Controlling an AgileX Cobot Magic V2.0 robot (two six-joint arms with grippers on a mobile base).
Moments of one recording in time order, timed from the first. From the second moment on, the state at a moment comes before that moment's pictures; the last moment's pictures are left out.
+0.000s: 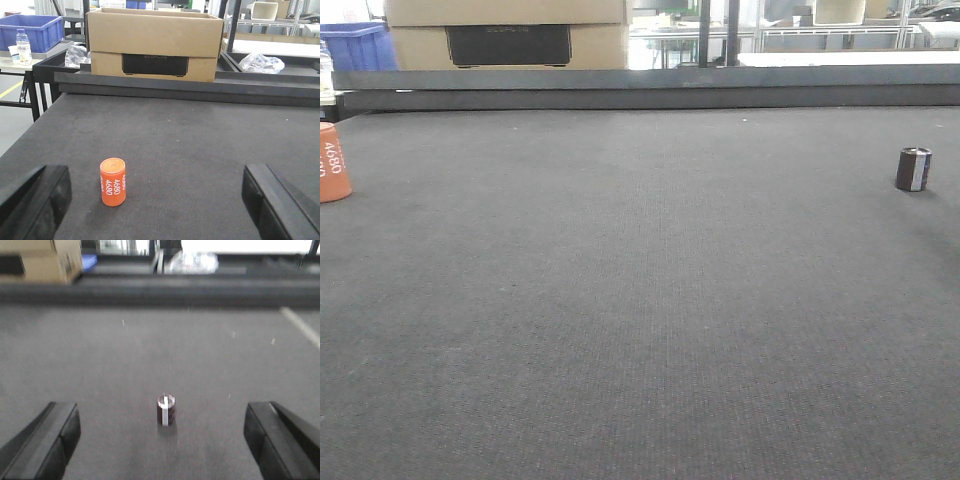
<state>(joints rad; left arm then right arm) -0.12 0.57 -0.61 -0.04 0.19 0.01 0.03 0.96 -0.56 0.14 -0.11 -0.09</state>
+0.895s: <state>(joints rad) -0.12 0.57 -0.61 -0.05 0.18 0.01 -0.02 1.95 -0.91 0.11 -0.79 -0.09</state>
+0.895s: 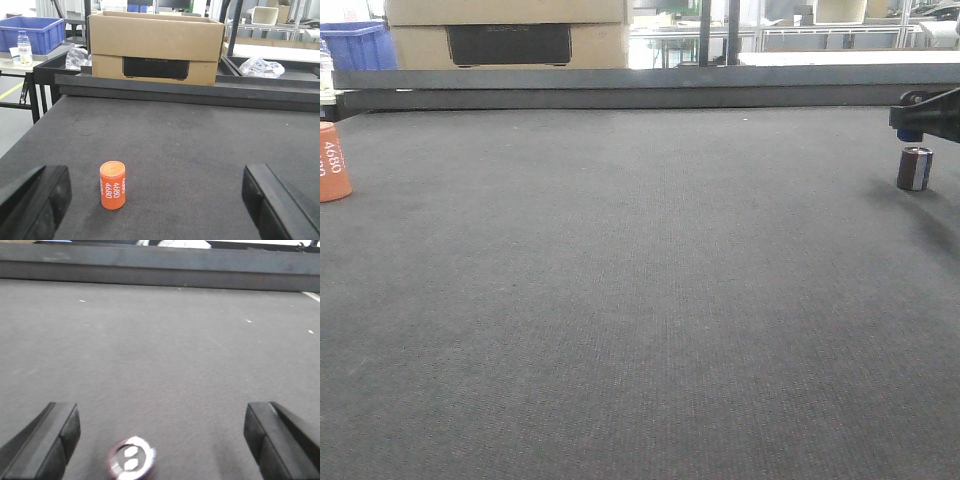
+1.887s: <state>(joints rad) -0.12 0.59 -0.61 -0.05 0.20 0.01 -0.02 2.12 -1.00 0.10 -0.77 -0.08</state>
